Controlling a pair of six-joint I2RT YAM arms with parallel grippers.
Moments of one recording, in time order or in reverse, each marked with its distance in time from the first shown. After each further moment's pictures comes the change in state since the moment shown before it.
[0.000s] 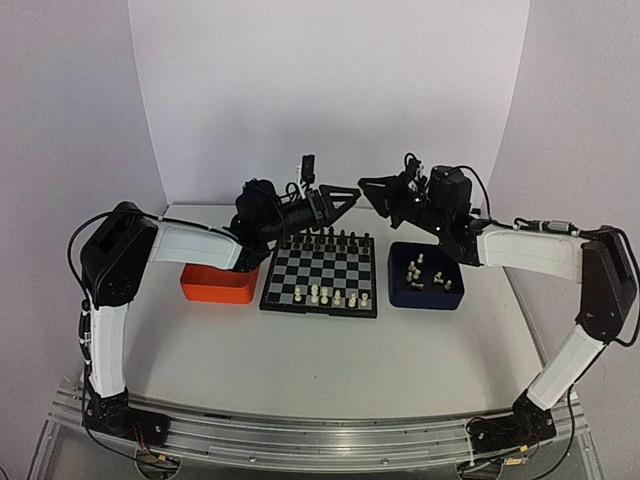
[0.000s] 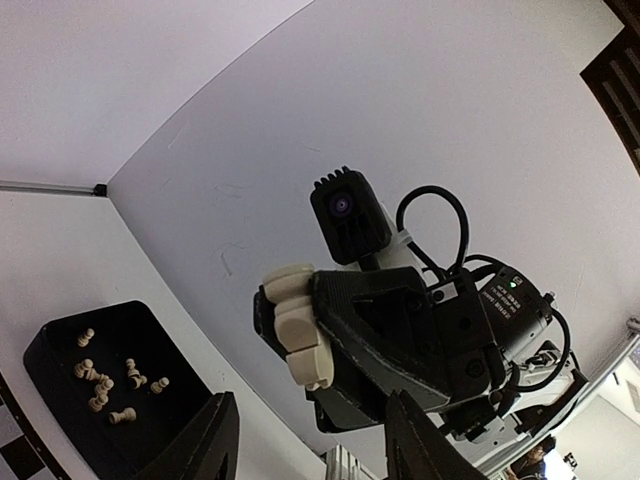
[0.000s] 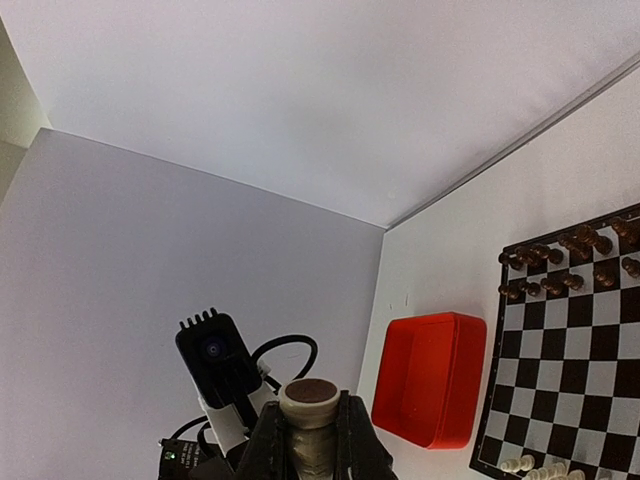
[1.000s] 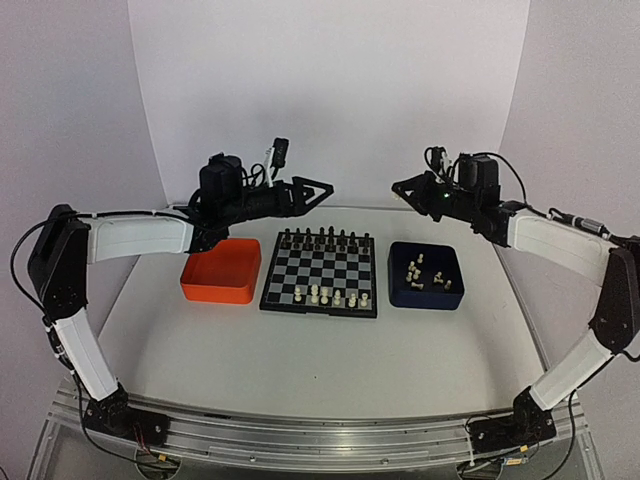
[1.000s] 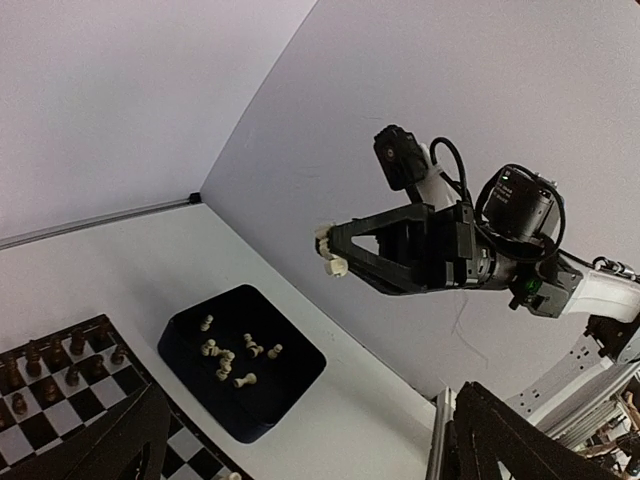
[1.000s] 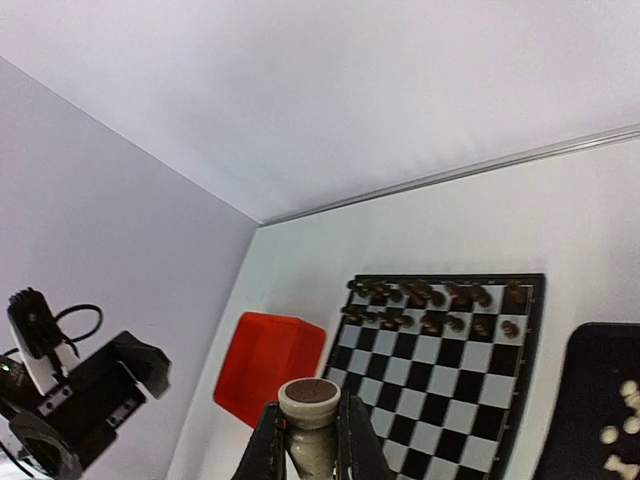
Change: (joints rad) left arm 0.108 -0.307 -0.119 -0.442 0.028 0.436; right arm -0.185 -0.100 0.061 -0.408 -0.092 -0.483
